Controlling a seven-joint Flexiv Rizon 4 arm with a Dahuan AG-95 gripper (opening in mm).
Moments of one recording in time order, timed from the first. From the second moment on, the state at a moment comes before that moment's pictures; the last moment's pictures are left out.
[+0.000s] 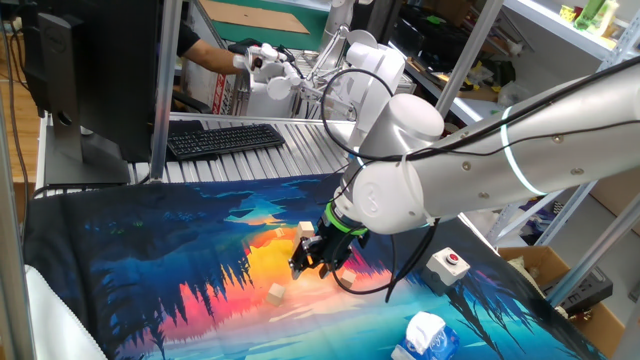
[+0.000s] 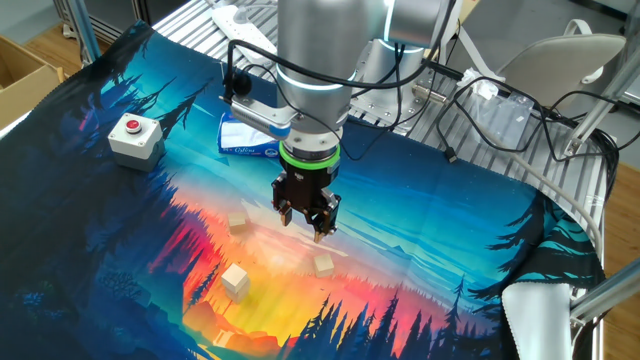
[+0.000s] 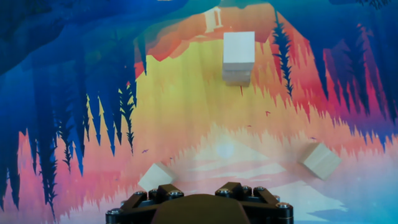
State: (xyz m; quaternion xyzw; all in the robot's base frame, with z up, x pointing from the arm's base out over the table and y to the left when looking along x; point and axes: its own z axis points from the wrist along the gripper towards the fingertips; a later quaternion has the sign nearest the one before) arm 0.532 0.058 0.069 0.02 1.00 0.05 0.06
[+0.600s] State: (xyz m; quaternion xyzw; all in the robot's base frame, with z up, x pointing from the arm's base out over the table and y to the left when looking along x) arm 0.533 0.048 0.061 0.00 1.00 0.05 0.07
